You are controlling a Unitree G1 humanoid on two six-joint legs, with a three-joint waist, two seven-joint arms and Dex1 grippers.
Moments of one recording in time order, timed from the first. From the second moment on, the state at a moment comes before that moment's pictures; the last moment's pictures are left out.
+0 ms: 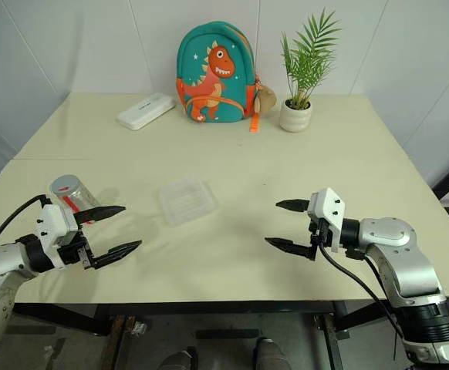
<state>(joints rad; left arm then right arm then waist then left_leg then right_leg) -0.06 0.78 0.34 -0.20 -0.46 0.13 -0.94 -0.39 -0.71 -0.04 -0.11 0.41 0.24 1.13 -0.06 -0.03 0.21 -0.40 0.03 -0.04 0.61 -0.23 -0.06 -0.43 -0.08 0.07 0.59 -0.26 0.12</state>
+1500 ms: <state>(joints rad) -0.31 0.36 0.43 0.19 -0.11 -0.03 -0.02 -0.69 -0.30 0.16 -0.04 0.37 0.22 1.00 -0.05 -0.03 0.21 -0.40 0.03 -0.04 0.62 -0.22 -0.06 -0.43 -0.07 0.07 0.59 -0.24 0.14</state>
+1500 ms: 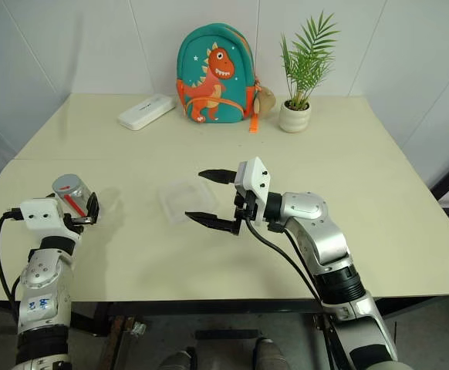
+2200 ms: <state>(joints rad) -0.41 0.40 0.37 0.29 -0.21 -0.05 -0.14 -0.66 -0.28 0.16 -0.04 0.36 0.20 0.96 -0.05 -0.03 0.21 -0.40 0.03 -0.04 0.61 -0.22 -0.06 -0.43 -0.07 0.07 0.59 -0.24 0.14</state>
